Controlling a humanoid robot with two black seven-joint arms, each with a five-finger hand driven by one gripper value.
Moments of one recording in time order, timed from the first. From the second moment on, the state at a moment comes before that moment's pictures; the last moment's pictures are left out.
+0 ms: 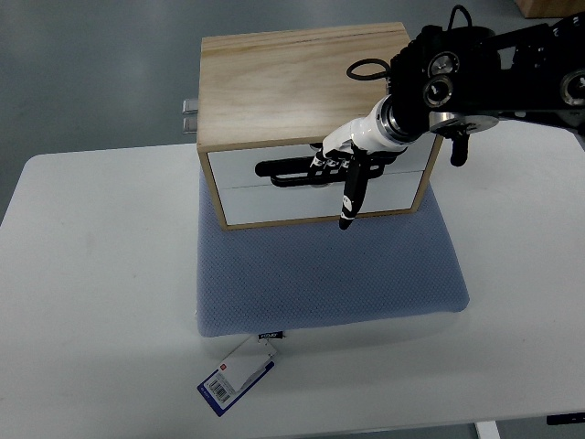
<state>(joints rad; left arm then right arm) -0.11 0.00 -0.09 -0.31 0.00 -0.02 0.12 1.81 -0.38 -0.37 1.39 -0.31 0.32 -0.54</state>
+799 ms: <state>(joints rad) -0.11 0.00 -0.09 -0.31 0.00 -0.02 0.12 1.89 -0.39 -0.36 1.51 -0.23 0.61 -0.48</state>
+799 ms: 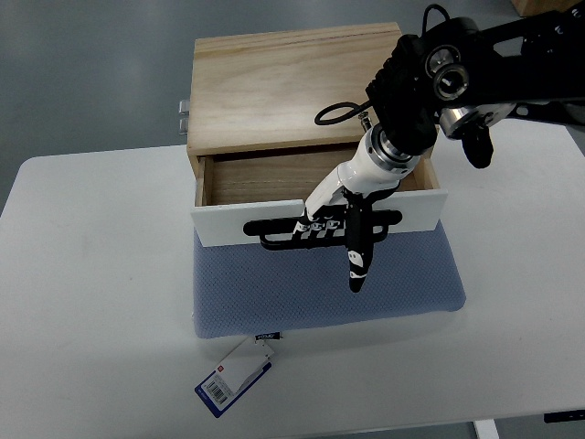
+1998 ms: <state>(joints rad) -0.11 0.00 -0.09 -0.31 0.00 -0.02 0.12 1.90 -0.49 -0.36 1.54 -0.39 0.61 -0.47</state>
